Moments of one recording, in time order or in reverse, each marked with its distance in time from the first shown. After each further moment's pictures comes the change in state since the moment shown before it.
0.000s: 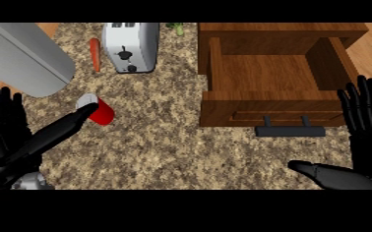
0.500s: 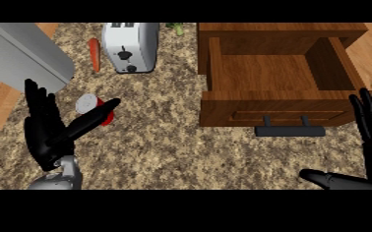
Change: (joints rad) left arm -0.040 -0.016 -0.039 0.255 0.072 0.108 -0.150; right arm 0.041 -0.013 -0.045 -0.037 -0.035 0.040 -0.012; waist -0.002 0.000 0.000
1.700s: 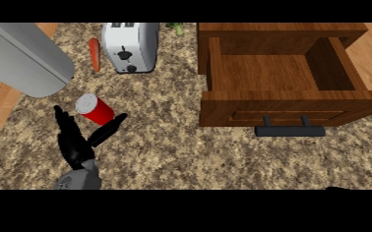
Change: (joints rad) left arm -0.030 -0.002 0.102 0.564 0.411 0.028 -0.584; right arm 0.032 -0.003 -0.090 -0.128 -0.053 0.056 0.099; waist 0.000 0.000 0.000
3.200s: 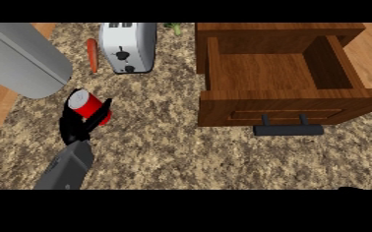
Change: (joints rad) left arm -0.390 0.172 0.240 0.796 0.206 -0.386 -0.410; right arm -0.050 -0.009 -0.065 -0.030 -0.018 0.034 0.063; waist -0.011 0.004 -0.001
